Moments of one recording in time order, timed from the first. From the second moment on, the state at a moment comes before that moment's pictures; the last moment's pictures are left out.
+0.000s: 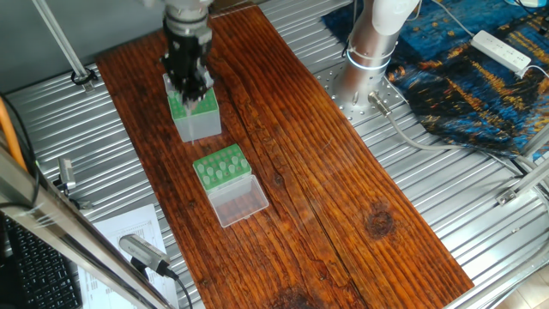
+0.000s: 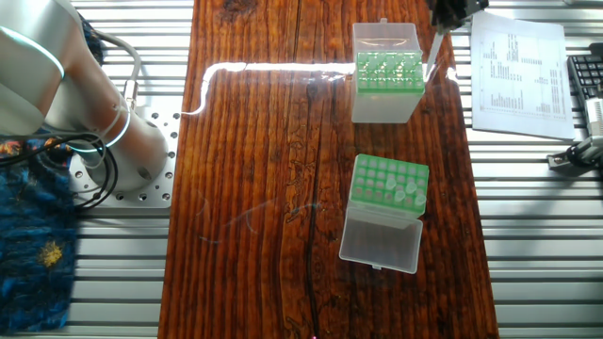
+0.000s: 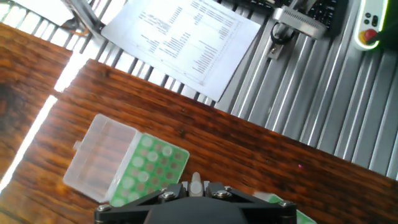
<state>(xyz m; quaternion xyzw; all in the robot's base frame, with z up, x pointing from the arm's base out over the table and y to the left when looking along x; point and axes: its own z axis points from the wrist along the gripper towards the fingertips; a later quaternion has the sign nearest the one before) 0.555 0.071 0.323 -0.19 0.98 0.01 0.10</state>
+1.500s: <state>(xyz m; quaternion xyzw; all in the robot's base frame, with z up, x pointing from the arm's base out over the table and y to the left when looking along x) 0.542 0.091 0.292 -0.20 0.98 0.02 0.07</state>
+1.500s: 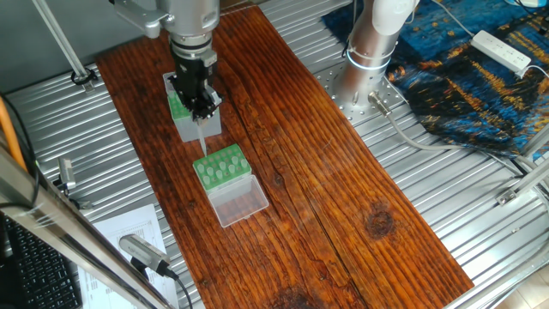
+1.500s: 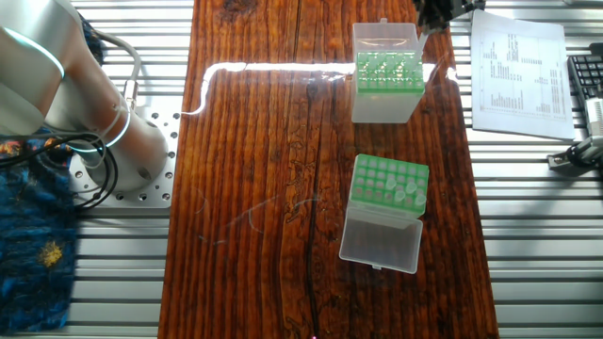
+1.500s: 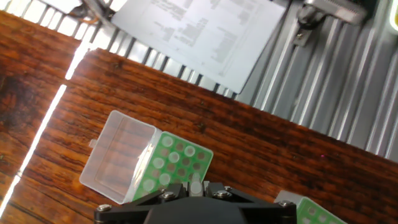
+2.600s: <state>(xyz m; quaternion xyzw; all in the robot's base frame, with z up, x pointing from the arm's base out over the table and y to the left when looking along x) 0.545 0.101 0.281 -0.20 0.98 0.04 0.07</state>
